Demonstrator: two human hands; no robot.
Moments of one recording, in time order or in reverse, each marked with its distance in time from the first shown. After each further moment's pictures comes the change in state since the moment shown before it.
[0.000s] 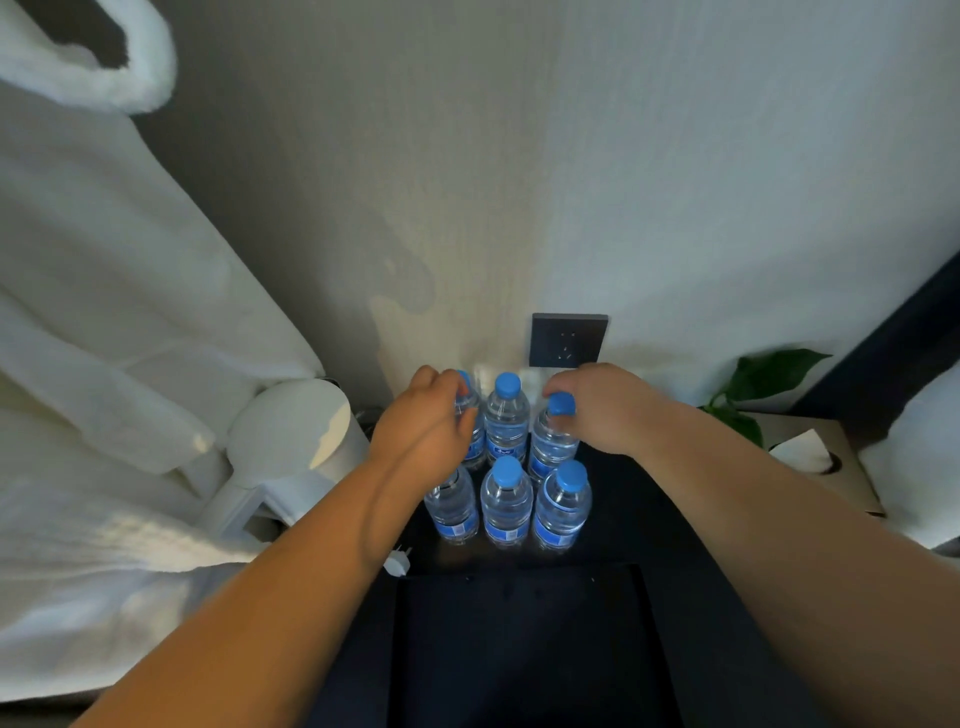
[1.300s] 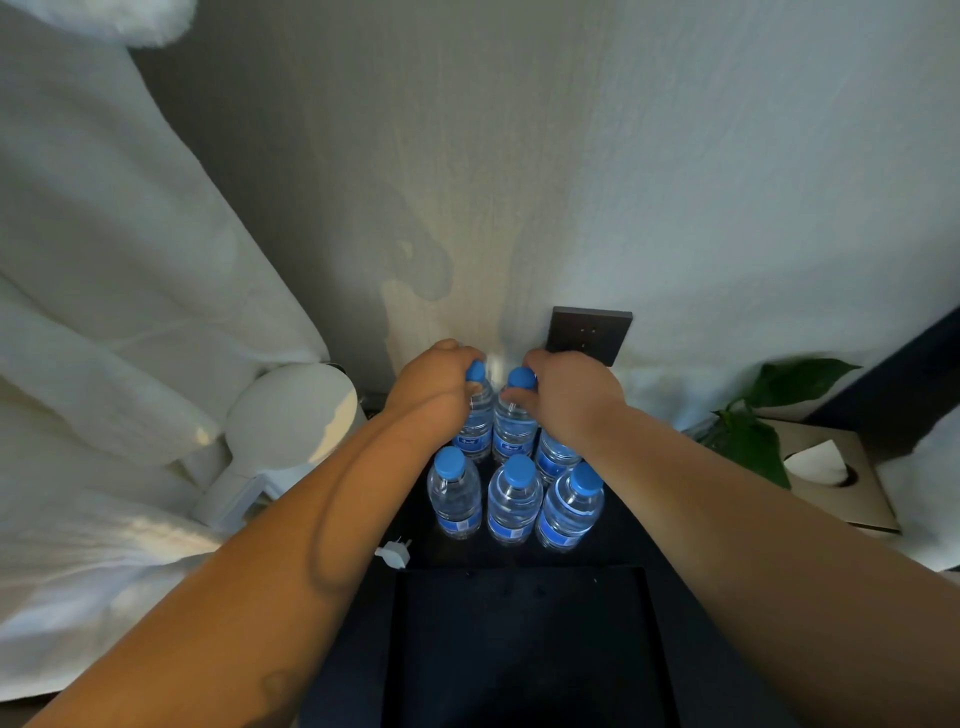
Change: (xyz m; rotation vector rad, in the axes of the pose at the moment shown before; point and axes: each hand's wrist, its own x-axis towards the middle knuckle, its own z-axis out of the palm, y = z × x) left_hand 0.048 -0.007 -0.006 -0.091 -0.247 -0.049; right_hand 0.038 -0.044 0.024 -0.039 0.183 0.006
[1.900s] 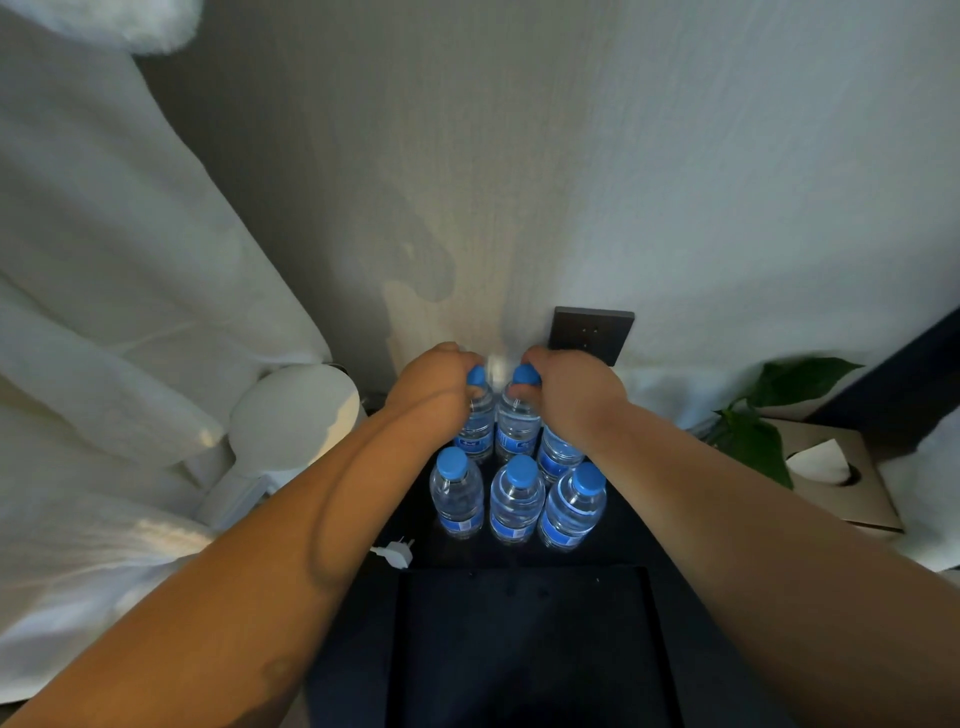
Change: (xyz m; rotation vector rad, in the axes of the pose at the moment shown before) left_hand 0.000 0.003 -0.005 0.052 -0.060 -0.028; right_hand 0.000 0.001 -0.003 0.075 -0.006 -0.002
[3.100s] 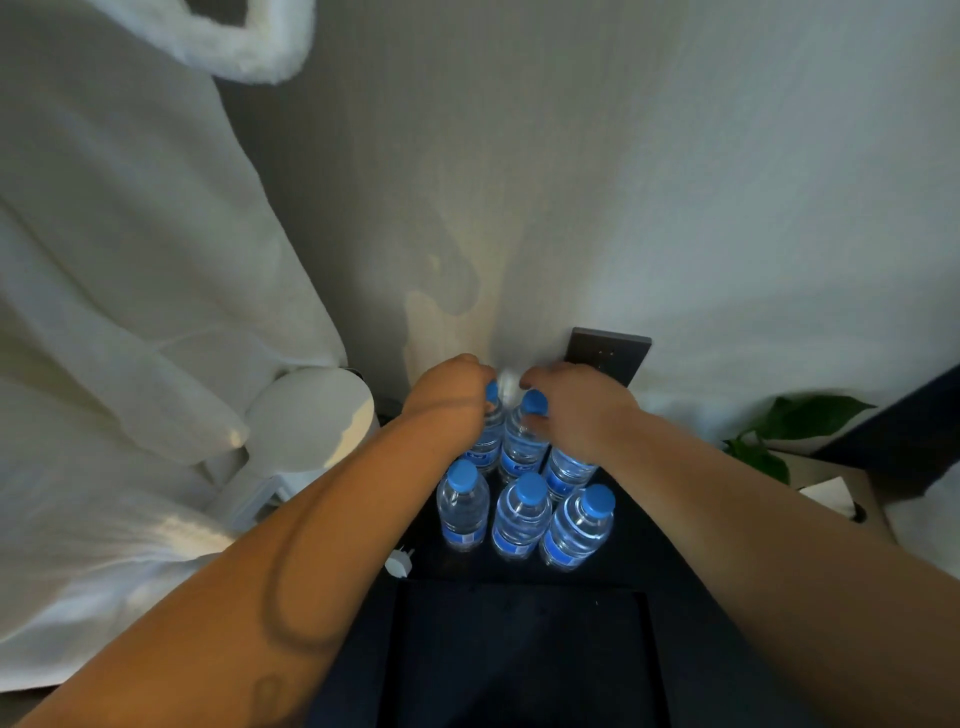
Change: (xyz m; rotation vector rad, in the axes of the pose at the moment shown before) left_hand 0.006 0.002 -0.001 0.107 -0.033 -0.032; right_hand 0.006 0.000 -0.003 -0.103 -0.067 -0.146
